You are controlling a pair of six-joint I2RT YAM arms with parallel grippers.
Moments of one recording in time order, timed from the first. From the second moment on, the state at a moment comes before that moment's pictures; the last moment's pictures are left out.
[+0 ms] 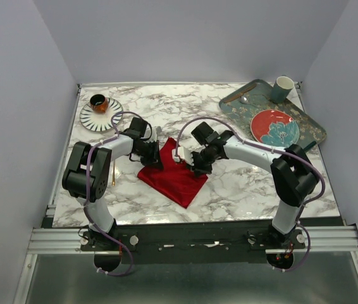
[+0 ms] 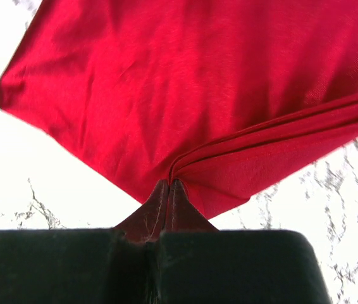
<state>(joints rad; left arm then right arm) -0.28 1.78 1.00 -0.40 0.53 -0.26 0.72 1.80 1.25 -0.66 -0.47 -0.84</state>
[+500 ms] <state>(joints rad) -0.24 1.76 0.98 -0.39 0.54 -0.25 0.79 1.79 1.11 -0.60 -0.42 -1.03</state>
